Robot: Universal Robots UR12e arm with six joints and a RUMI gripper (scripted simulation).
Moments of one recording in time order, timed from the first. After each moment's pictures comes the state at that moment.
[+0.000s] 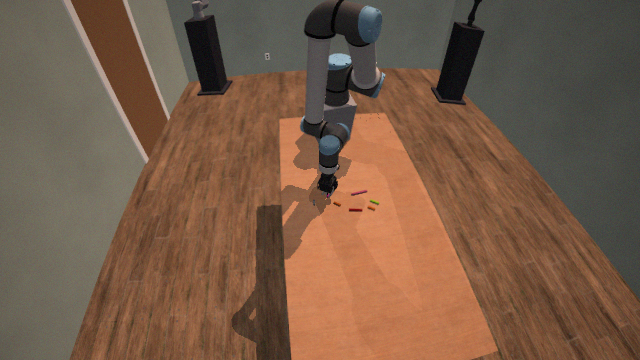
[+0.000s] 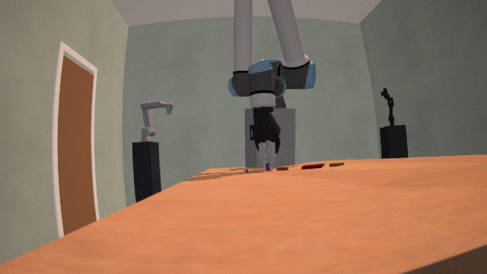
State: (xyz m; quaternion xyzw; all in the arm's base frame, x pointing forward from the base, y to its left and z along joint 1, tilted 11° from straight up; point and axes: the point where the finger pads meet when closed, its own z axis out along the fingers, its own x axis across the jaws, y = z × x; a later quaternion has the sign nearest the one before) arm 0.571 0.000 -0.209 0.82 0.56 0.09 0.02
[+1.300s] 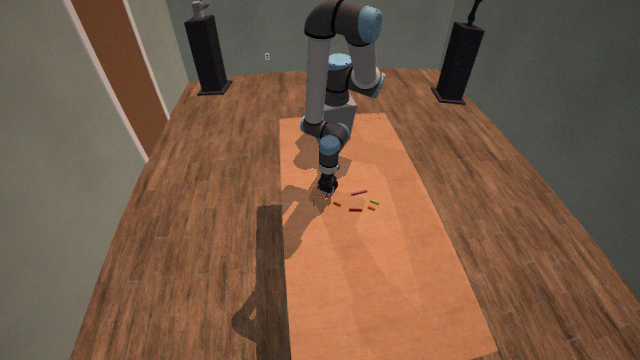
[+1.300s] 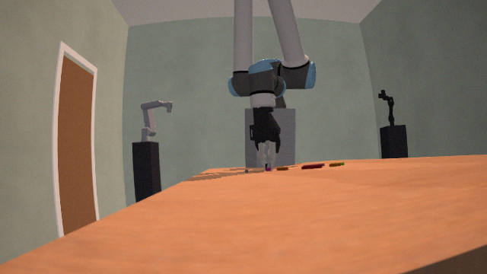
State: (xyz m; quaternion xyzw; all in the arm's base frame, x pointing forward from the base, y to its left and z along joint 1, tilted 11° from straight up) arm 0.571 0.000 -0.209 0.82 0.56 0.09 0.02
